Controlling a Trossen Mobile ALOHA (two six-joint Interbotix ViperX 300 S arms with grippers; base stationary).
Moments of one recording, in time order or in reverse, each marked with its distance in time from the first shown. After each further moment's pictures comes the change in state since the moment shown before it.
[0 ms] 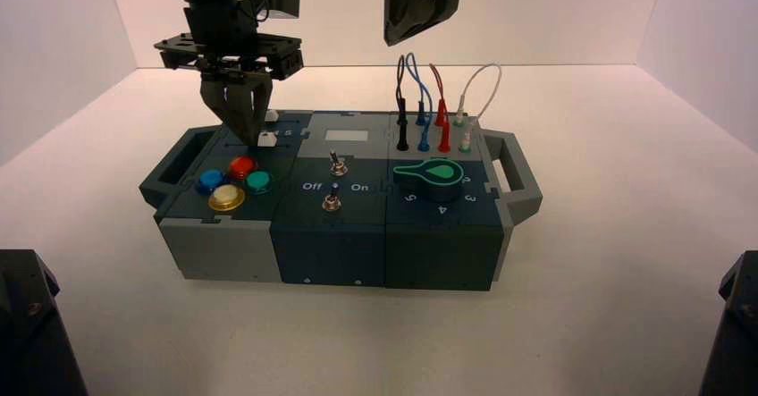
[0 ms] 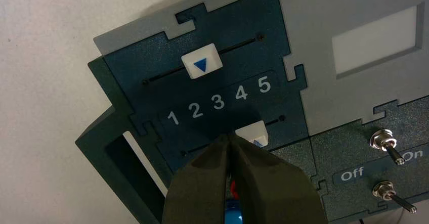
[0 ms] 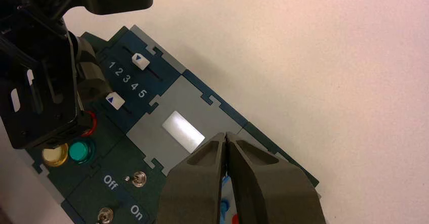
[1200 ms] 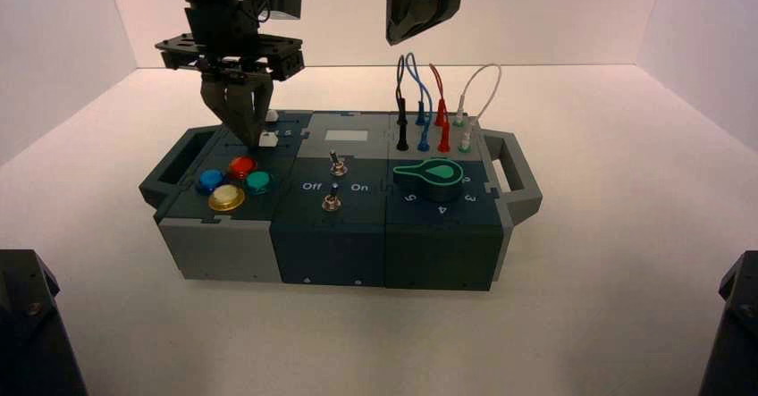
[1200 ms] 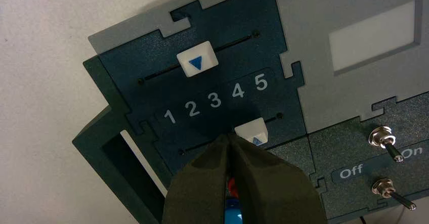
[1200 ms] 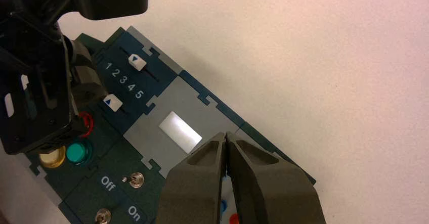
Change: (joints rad) left arm -0.006 -0.003 0.000 0.003 0.009 0.002; right arm -0.012 0.000 0.000 0.002 0.003 0.000
